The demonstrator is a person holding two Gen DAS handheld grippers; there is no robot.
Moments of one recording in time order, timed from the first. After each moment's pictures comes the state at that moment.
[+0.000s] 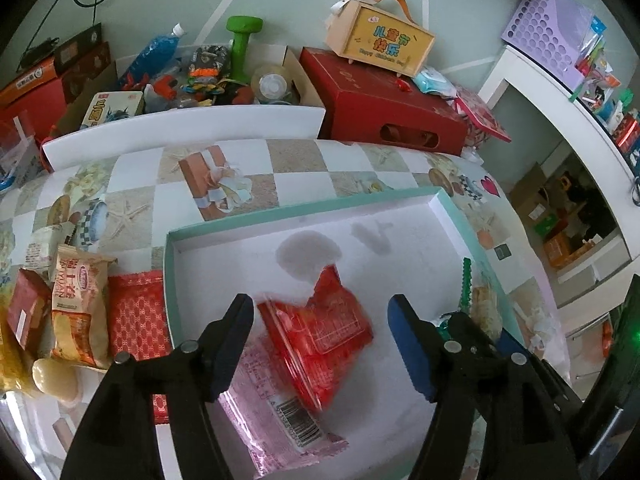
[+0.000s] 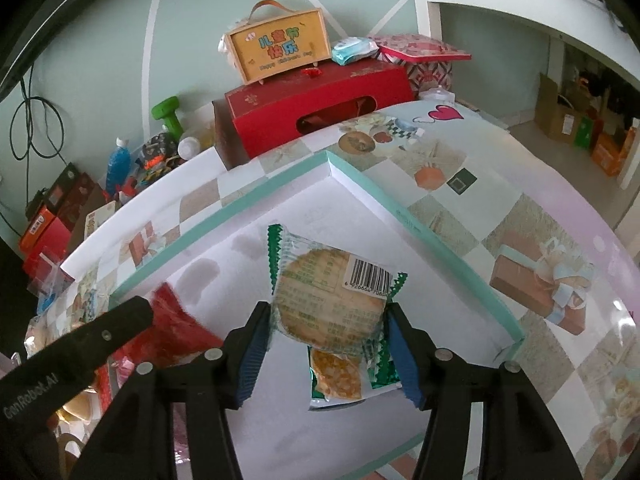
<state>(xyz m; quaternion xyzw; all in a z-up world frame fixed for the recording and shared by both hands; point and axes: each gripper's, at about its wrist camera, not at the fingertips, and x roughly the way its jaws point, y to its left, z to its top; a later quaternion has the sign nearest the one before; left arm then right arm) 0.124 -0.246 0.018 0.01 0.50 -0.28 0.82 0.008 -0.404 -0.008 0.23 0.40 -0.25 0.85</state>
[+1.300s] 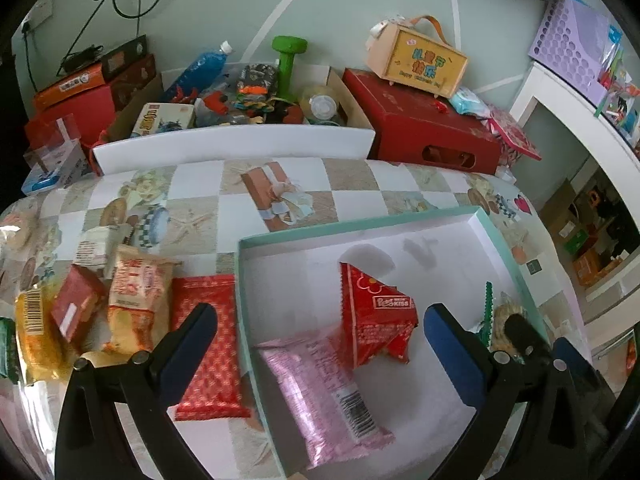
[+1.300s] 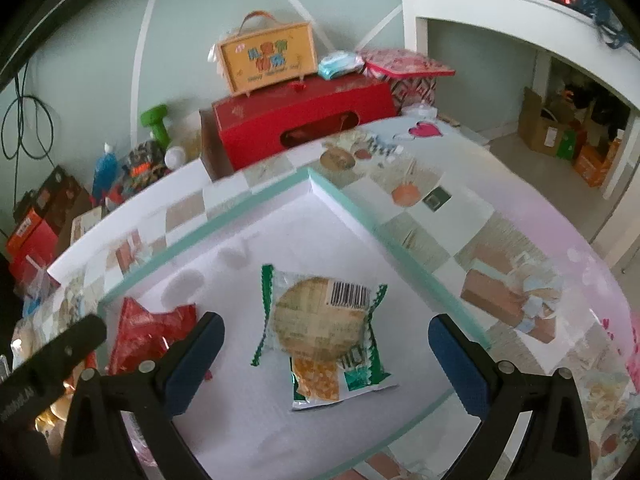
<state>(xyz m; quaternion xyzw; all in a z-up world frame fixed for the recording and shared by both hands) 0.123 -0.211 0.032 0.02 0.47 -0.22 0.86 0.001 -0.404 0.009 0.21 0.38 -0.28 0.85</state>
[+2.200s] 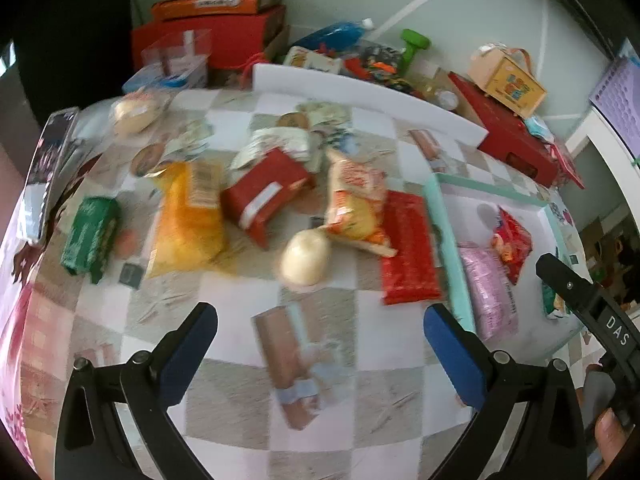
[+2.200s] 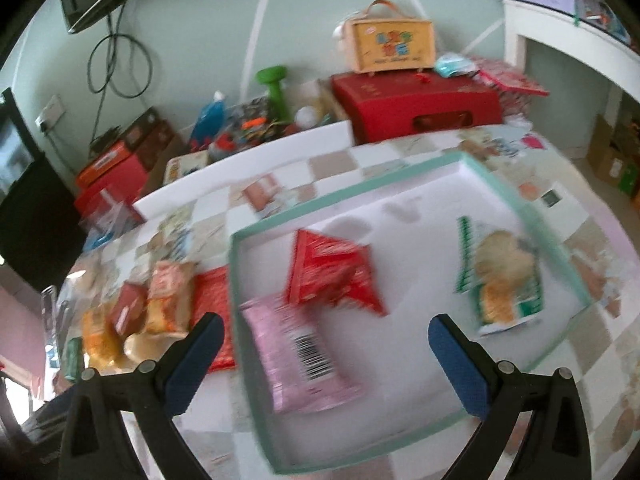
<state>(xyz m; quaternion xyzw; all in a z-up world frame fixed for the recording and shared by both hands) 0.091 -0.028 0.012 -0.04 0.52 -0.12 0.84 0.029 -0.280 0.024 0.18 0.41 -0.14 0.88</state>
